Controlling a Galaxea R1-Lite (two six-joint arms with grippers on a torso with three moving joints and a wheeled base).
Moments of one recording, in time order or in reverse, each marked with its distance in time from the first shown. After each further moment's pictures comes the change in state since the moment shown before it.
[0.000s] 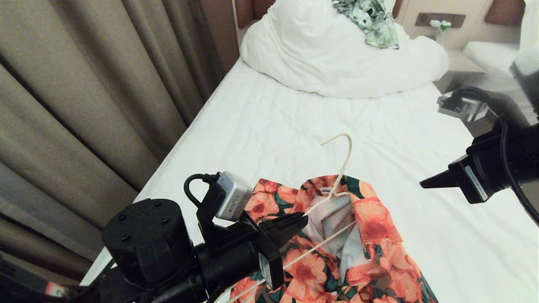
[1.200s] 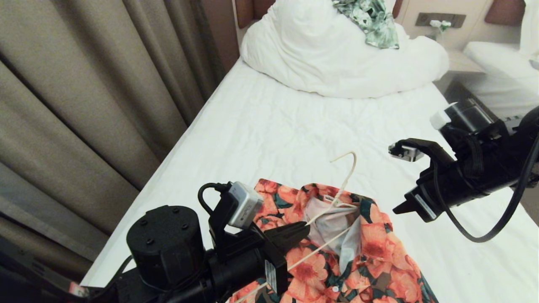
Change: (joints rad) left arm 0.002 0.046 0.005 -0.004 -0.003 0.004; right arm -0.062 0.222 0.077 -0.084 0.101 -0.112
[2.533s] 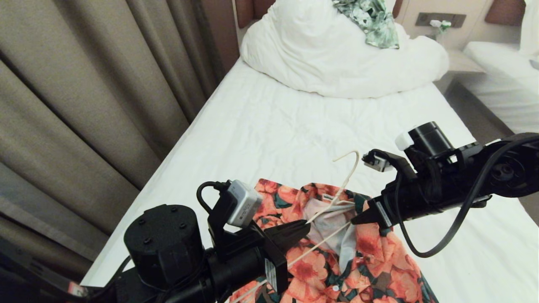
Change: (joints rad) left arm -0.001 -0.004 -0.003 -0.008 0.000 0.002; right arm 0.121 0.057 0.137 -0.297 0.070 0.271
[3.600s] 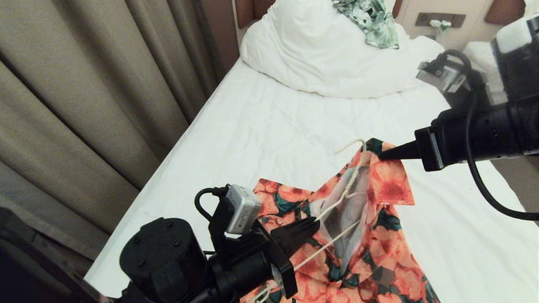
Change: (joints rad) left arm -0.040 0.092 0.048 -0.266 0.003 -0.018; right arm 0.002 -0.234 -0.240 0.121 0.001 -0.015
